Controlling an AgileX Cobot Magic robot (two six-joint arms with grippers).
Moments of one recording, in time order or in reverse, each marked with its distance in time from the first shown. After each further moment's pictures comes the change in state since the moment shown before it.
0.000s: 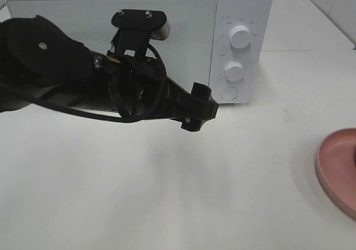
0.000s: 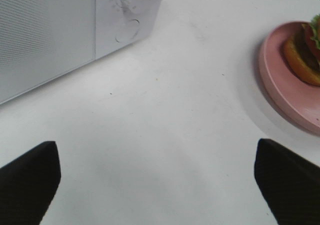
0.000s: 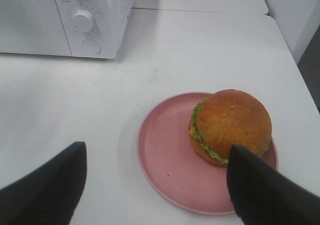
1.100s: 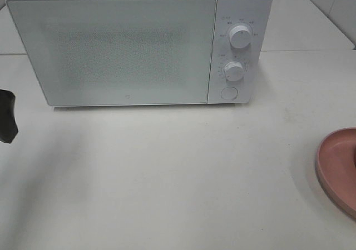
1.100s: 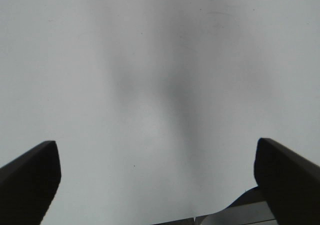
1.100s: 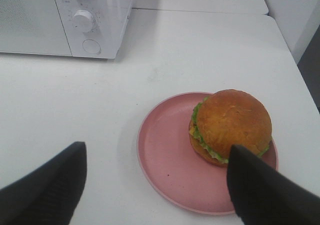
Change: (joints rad) left arm 0.566 -0.311 0.000 0.913 0.958 -0.694; right arm 0.000 0.000 0.000 0.000 0.000 0.000
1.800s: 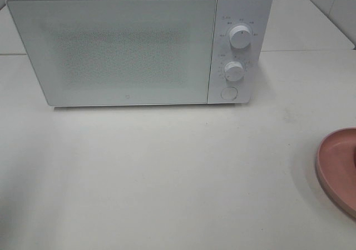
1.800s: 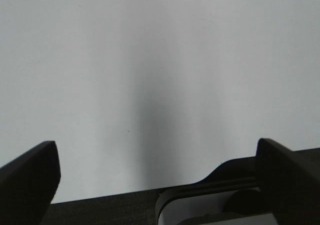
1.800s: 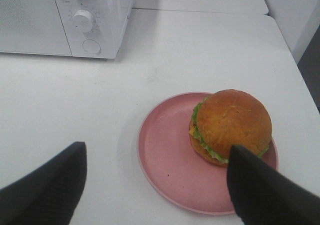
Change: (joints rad) left arm 0.196 -0.561 0.215 -0.154 0.081 0.118; right arm 0.000 0.000 0.000 0.000 0.000 0.000
